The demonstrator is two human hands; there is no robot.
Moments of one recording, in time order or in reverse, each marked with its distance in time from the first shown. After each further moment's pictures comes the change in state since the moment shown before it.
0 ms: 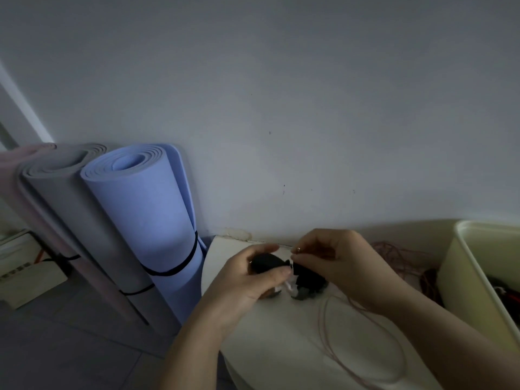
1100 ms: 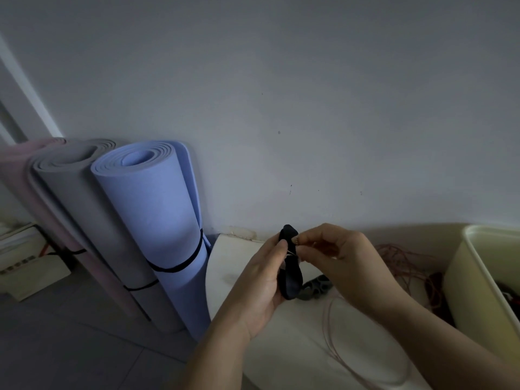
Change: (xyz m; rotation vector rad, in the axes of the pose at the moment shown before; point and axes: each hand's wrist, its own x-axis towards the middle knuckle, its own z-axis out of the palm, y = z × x) left_hand 0.000 0.011 0.027 -0.431 -0.075 -0.030; right_hand -0.002 -0.007 0.014 0.106 0.127 -0.008
